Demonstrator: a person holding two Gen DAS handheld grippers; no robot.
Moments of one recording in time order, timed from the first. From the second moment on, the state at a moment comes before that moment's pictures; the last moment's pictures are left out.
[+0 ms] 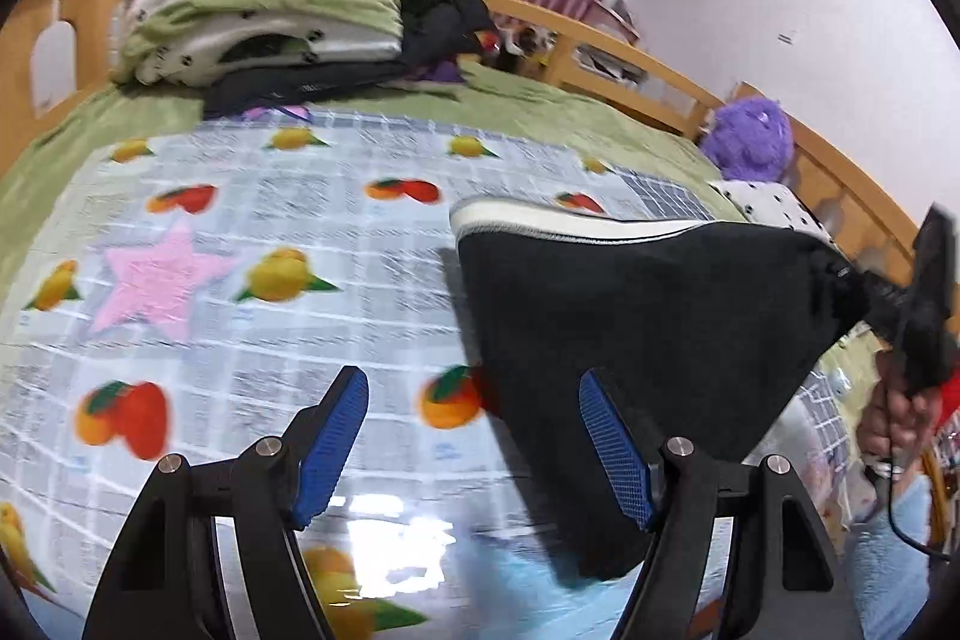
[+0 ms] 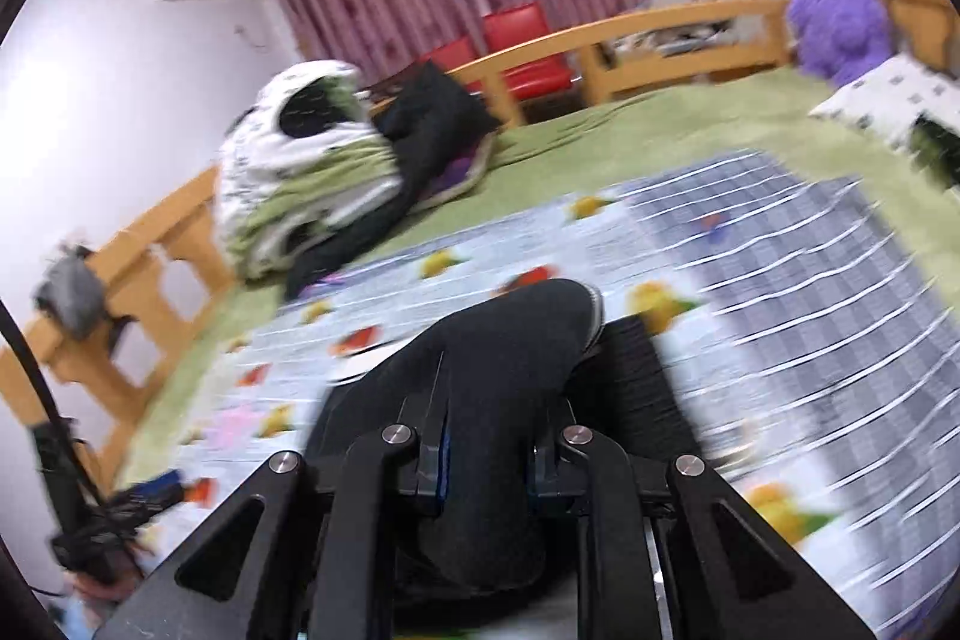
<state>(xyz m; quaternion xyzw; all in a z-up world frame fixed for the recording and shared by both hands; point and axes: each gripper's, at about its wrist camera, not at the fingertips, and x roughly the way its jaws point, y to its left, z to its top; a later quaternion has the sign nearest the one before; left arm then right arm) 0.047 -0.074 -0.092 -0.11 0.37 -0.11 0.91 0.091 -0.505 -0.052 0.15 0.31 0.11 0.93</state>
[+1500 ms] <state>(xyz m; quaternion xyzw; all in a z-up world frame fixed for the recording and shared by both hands) 0.085 -0.066 -0.117 -0.22 0.40 -0.16 0.87 0.090 -0.500 -0.110 0.18 0.37 0.07 0.91</state>
